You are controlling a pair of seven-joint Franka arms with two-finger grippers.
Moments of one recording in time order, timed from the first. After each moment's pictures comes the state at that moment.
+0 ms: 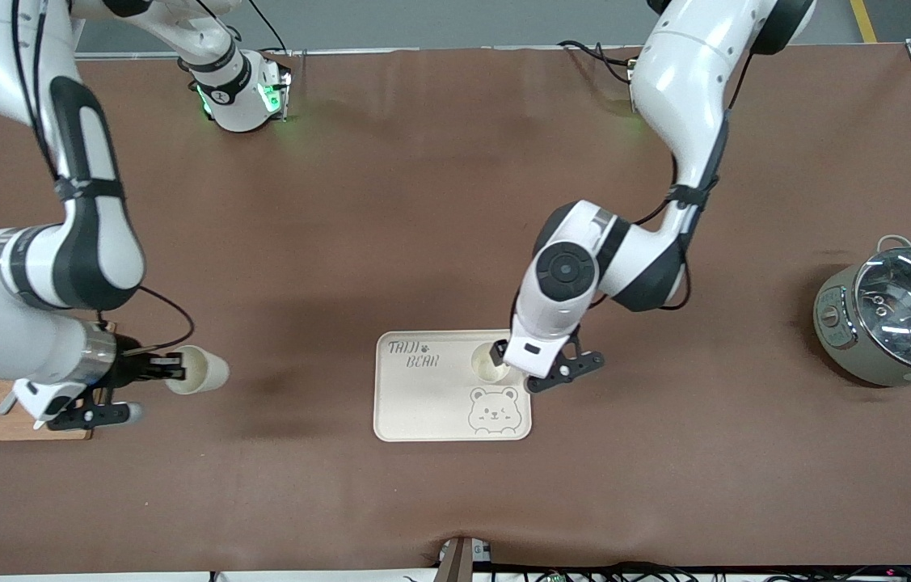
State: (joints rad) left arm -0.55 0.73 0.02 -1.27 -0.01 2.07 -0.87; right arm 0.17 0.56 -0.10 -1.37 0.22 1.89 -0.03
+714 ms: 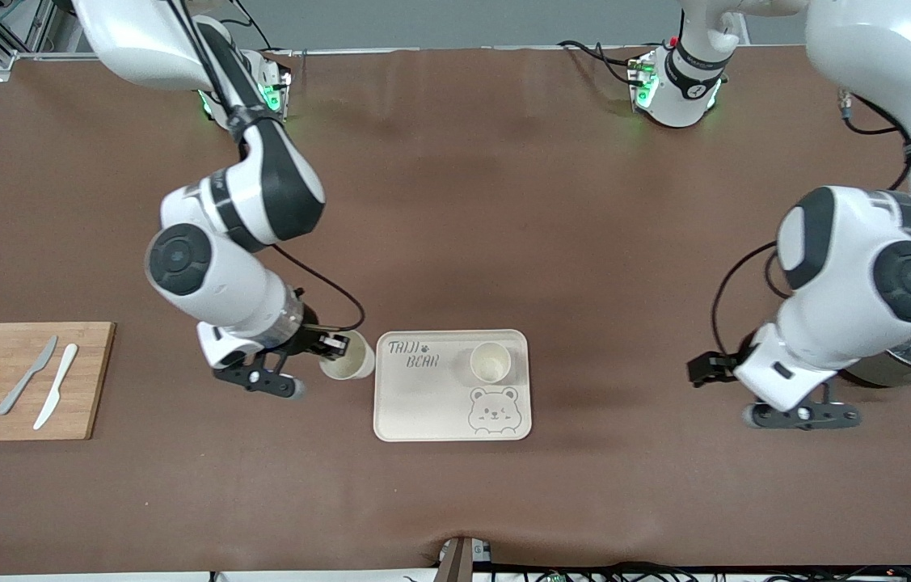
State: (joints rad) left arm -0.17 0.54 0.02 -1.27 -0.01 1.91 -0.12; right arm 0.50 0.59 -0.10 -1.31 0.22 2.02 0.63
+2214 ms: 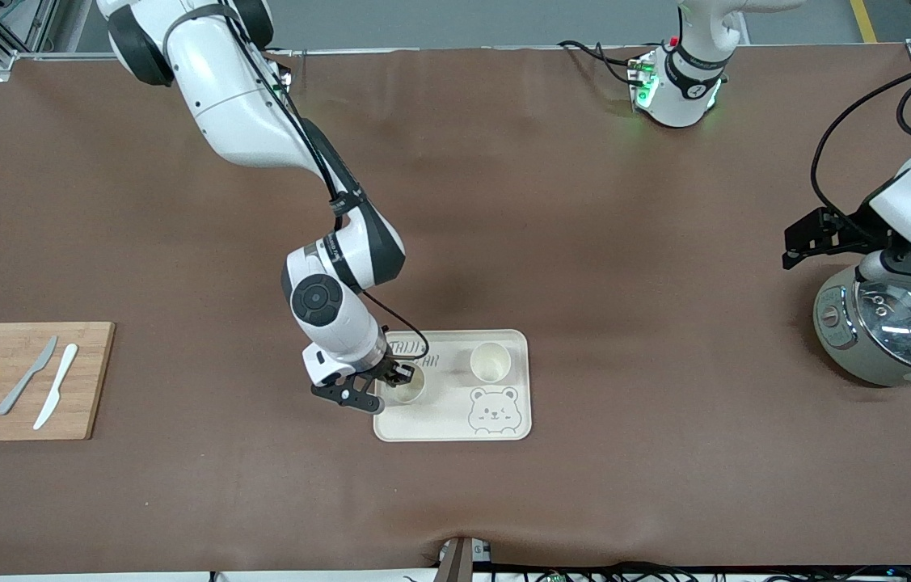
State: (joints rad) left arm -0.05 0.10 -0.04 -1.52 -0.04 1.70 0.11; right arm 0.59 0.88 -0.10 -1.31 0.19 2.37 0.70
